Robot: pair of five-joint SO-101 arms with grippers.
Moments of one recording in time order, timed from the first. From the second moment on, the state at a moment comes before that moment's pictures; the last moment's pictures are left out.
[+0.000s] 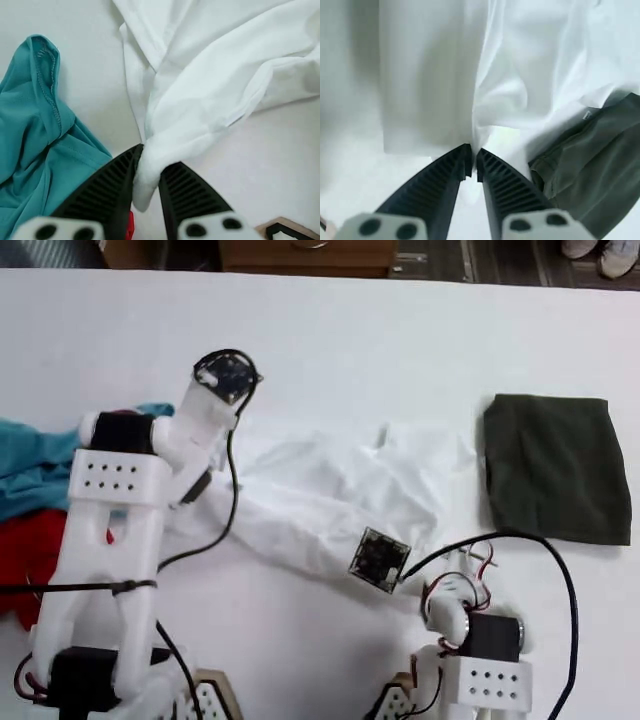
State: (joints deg) left arm -3.3 -19.9 16.7 87.8 -29.7; right arm 2.3 -84.4 76.5 75.2 75.0
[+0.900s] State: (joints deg) left arm -3.2 7.2 10.7 76.4 -27.5; right arm 6.8 -52.7 60.1 22.9 46.3
